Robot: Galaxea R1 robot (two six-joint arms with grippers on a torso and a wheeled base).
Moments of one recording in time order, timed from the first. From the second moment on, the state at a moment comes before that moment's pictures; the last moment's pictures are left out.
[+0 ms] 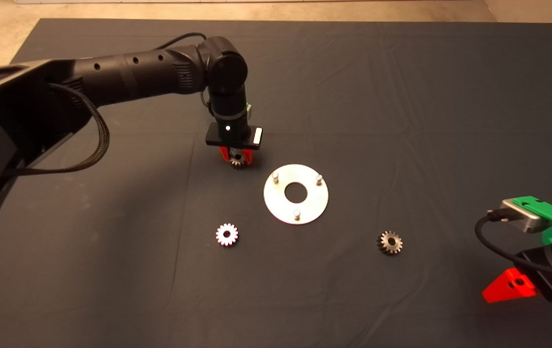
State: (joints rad) left arm -0.40 2.83 -1.70 0.17 1.45 -1.02; right arm 0.51 1.98 -0.41 0.08 -1.53 1.46
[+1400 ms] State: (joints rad) left arm -0.48 2.84 -1.53 0.11 1.48 -1.11; right arm 0.51 1.98 -0.41 0.08 -1.53 1.46
